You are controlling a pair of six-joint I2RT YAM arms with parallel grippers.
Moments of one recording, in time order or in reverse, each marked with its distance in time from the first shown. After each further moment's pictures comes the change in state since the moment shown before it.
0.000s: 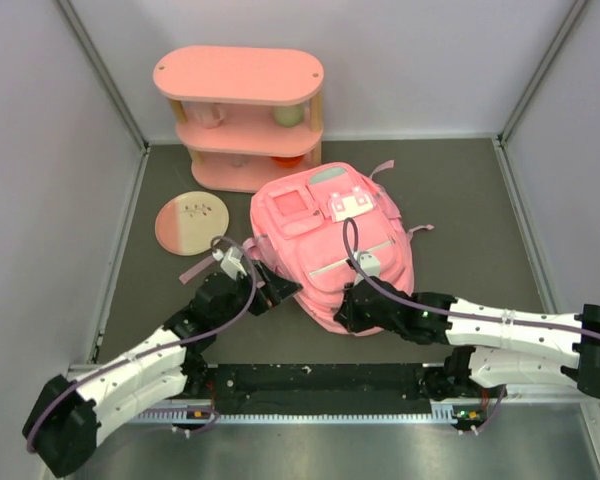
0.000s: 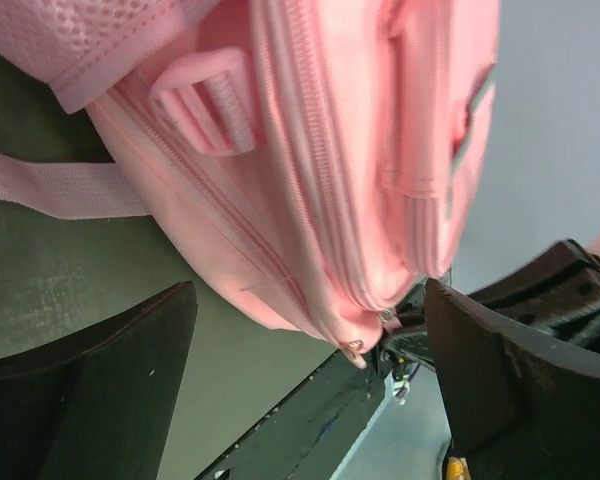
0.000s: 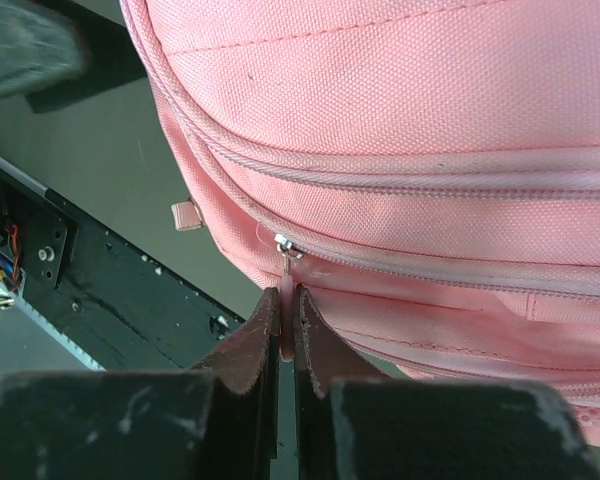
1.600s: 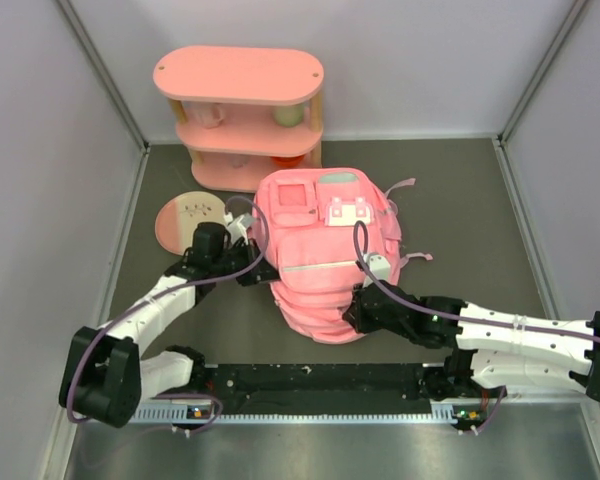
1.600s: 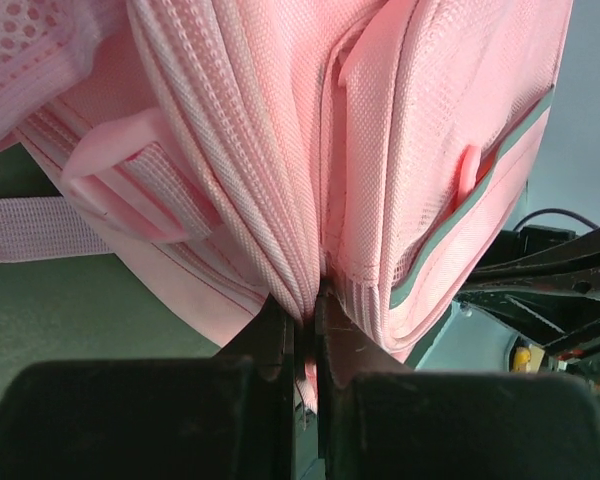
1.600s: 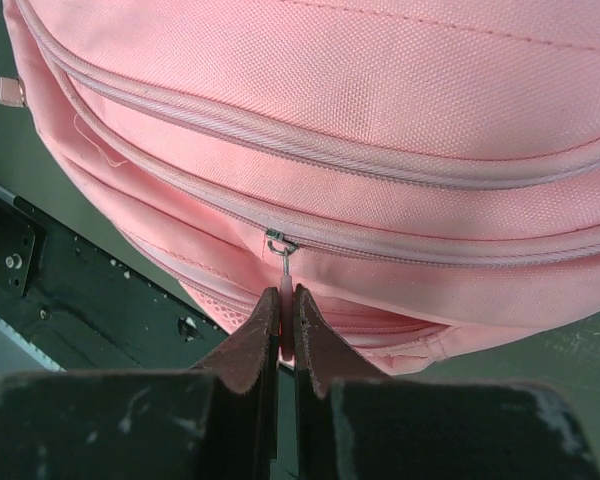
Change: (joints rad) left arm 0.336 0.443 0.341 -0.243 0.478 0.463; right arm 0.000 -0.089 -0.053 -0.033 0.060 -0.006
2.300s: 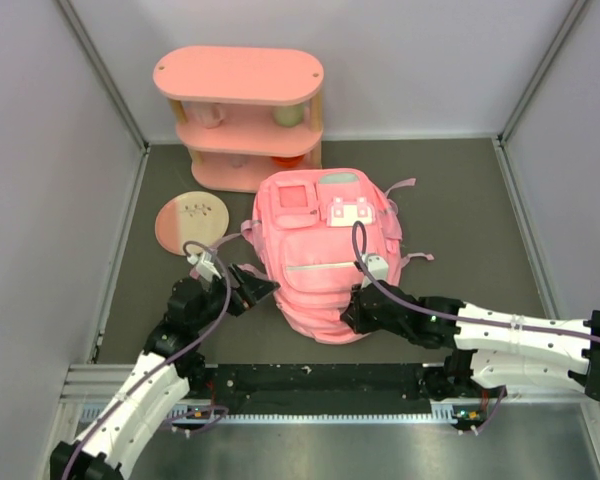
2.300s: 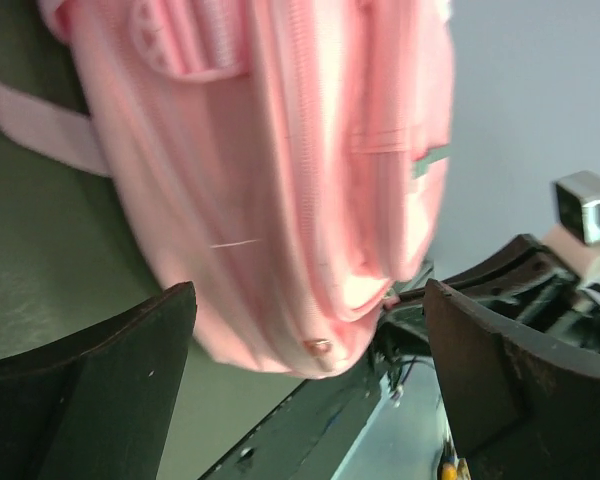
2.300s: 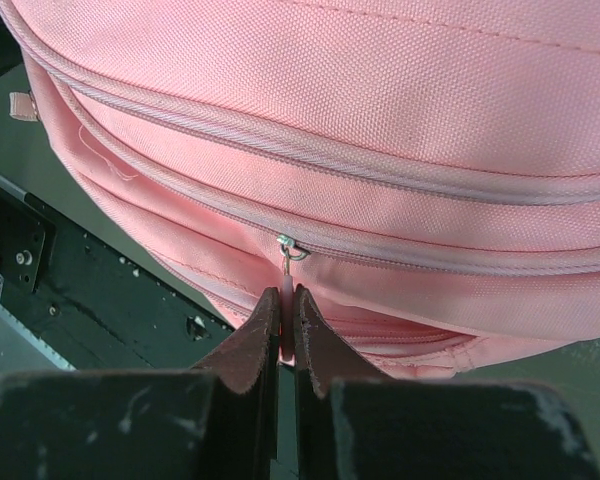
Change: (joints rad) left arm -0.032 -0.655 -0.399 0.087 -0.209 -0.391; right arm 0.000 0.011 -0.008 0.036 -0.023 -0.002
